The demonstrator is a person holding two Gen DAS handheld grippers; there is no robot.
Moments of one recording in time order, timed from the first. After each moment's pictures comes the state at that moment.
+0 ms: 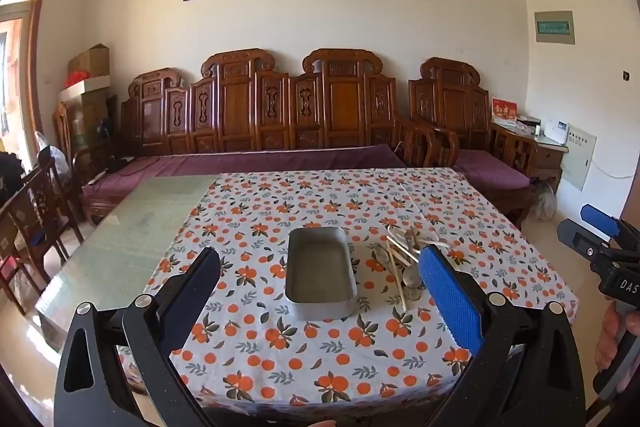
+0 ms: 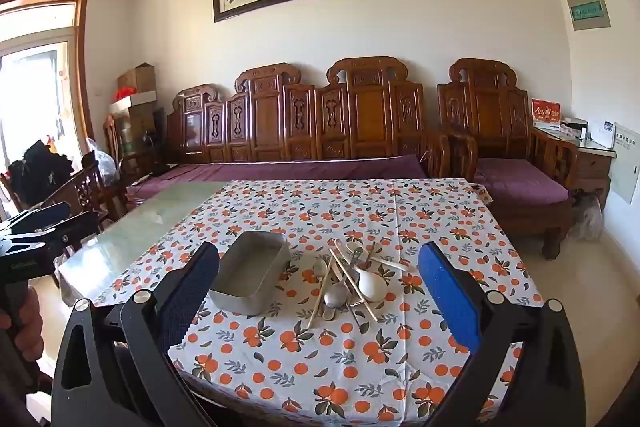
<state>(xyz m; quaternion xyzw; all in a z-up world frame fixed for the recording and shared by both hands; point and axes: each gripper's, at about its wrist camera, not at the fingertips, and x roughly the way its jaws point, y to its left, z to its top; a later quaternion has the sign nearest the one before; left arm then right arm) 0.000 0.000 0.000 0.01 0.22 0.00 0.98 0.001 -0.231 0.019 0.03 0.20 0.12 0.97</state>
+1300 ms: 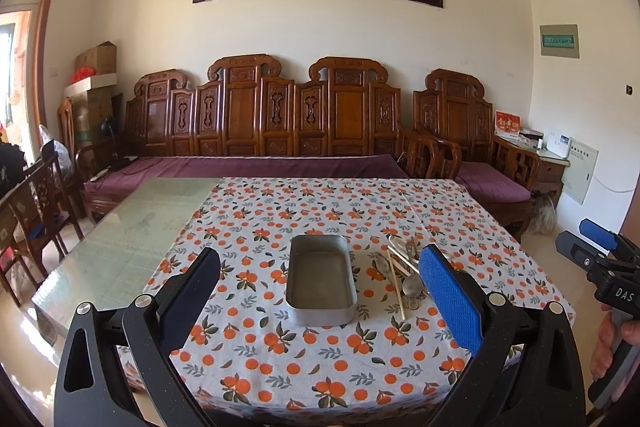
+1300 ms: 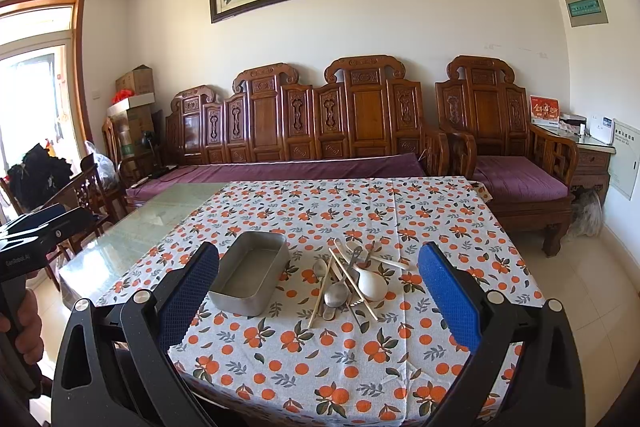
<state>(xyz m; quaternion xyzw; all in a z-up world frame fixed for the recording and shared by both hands) -0.003 0.002 0.007 -0.01 0.21 0.00 0.98 0.002 -0.231 0.018 0.03 0.20 0.12 0.97</state>
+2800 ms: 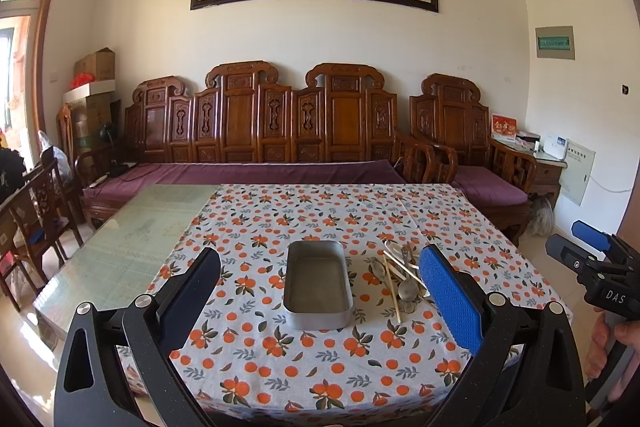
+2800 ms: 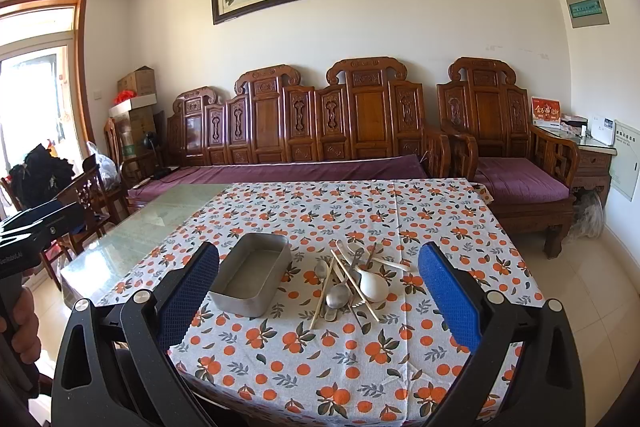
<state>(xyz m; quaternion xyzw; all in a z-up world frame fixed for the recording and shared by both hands) -0.003 0.000 0.024 -0.01 0.20 0.00 0.98 0.001 -0.231 0.020 0.03 0.20 0.12 0.97</state>
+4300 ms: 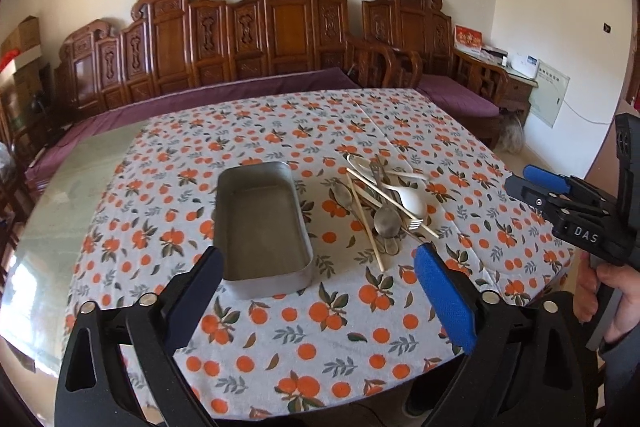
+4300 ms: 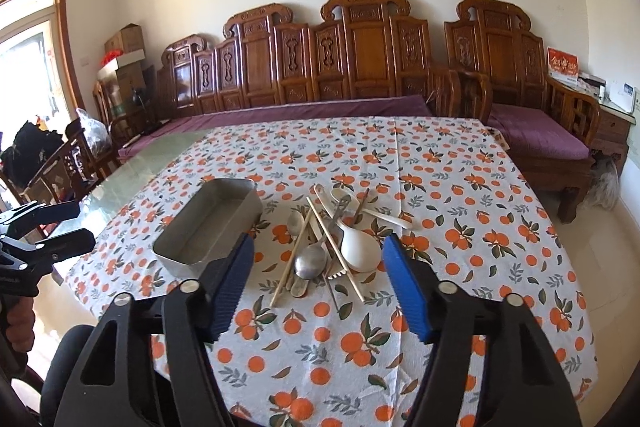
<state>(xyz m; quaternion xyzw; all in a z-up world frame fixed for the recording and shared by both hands) 0.111 -0.033 -0.082 0.03 0.35 -0.10 0.93 0.123 -0.252 -0.079 0.03 0.31 0.14 0.94</state>
